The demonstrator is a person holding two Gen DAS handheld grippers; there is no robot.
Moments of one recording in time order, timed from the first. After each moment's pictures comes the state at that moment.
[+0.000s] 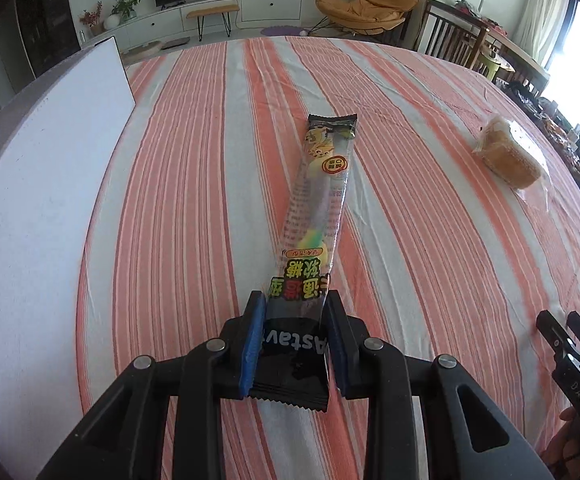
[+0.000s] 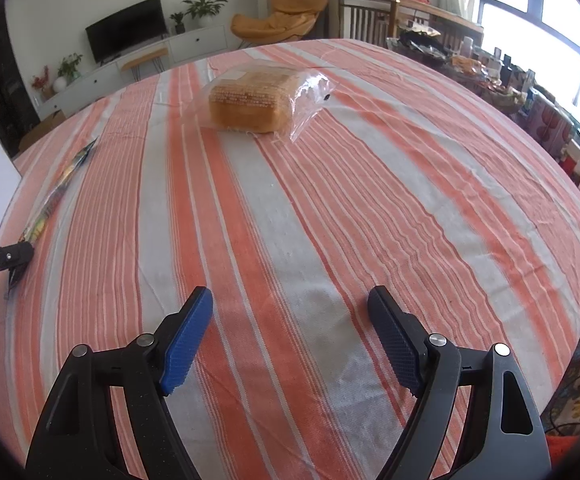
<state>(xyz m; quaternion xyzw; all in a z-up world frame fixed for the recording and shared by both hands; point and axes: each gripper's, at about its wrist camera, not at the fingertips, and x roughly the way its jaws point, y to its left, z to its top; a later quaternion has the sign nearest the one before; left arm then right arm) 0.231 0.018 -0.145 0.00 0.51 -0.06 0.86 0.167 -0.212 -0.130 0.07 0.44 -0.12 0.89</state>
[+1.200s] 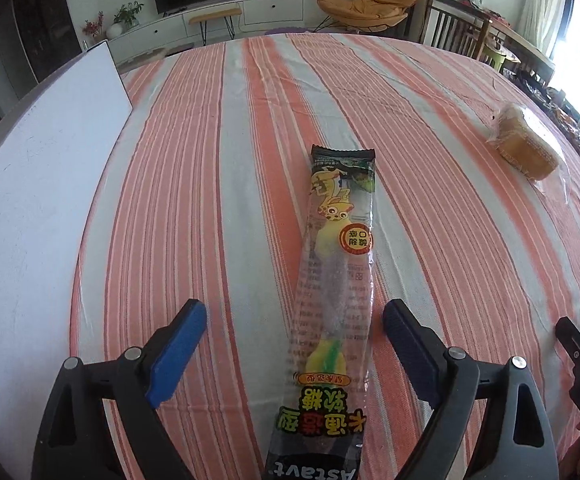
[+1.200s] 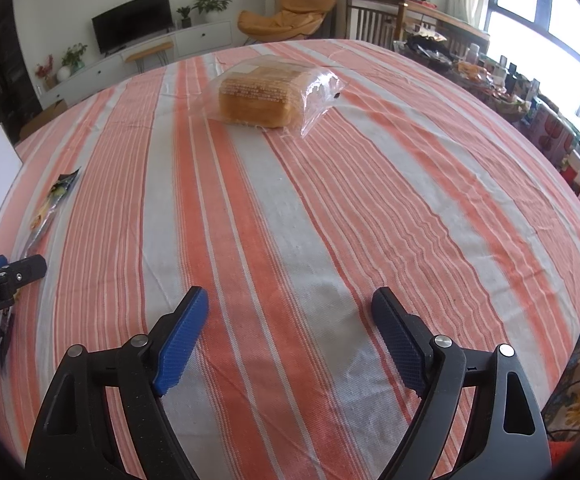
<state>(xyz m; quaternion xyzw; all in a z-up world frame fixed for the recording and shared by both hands) 0.251 0.008 -0.158 0.02 0.50 -0.03 0.86 0.166 -0.206 -0.133 0.05 0.45 -0.12 0.89</state>
